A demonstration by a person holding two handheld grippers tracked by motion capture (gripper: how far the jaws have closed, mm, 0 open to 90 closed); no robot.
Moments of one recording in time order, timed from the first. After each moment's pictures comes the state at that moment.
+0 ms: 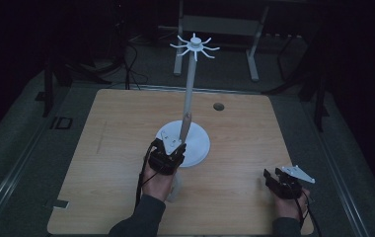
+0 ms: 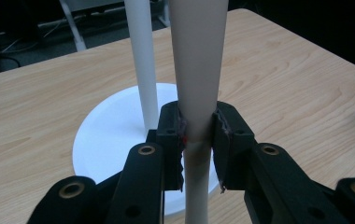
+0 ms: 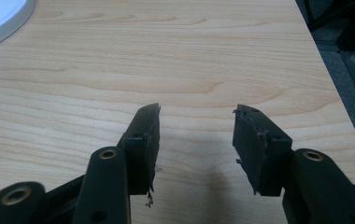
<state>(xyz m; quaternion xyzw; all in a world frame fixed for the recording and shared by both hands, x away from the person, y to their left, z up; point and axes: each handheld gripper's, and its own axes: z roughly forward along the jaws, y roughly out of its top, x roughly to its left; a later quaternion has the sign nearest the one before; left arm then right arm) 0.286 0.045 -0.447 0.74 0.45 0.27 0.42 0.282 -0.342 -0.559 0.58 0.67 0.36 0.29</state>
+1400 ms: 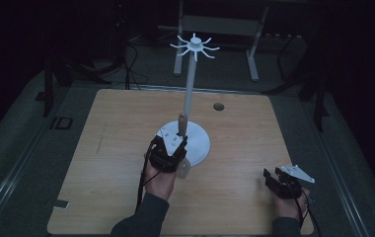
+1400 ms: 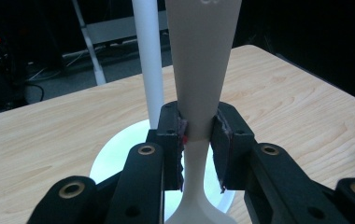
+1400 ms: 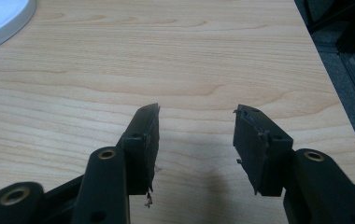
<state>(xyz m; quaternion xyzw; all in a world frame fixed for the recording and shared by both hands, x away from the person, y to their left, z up) 0.281 0.039 -0.425 0.71 0.44 0.32 0.44 0.282 -0.341 -0.558 0.58 0.67 0.36 0.30</state>
